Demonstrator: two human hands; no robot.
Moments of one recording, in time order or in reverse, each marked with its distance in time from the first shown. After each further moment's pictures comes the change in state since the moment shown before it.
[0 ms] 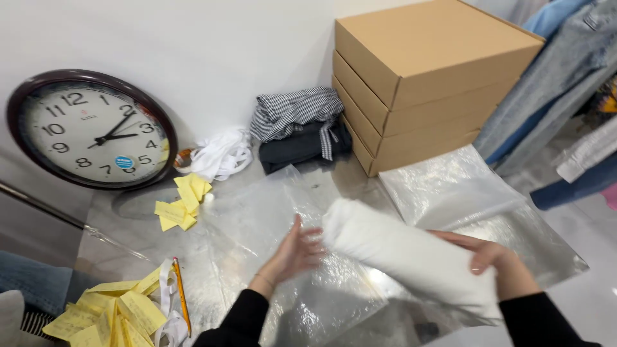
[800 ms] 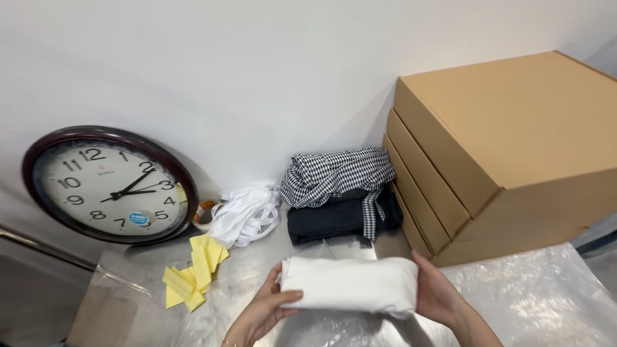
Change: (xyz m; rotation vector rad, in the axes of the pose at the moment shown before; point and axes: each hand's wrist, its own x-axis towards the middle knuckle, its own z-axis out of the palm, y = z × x) left_hand 0.074 0.132 -0.111 -0.242 0.290 0.122; right_hand 0.305 -0.079 -0.062 0.366 1.007 0.135
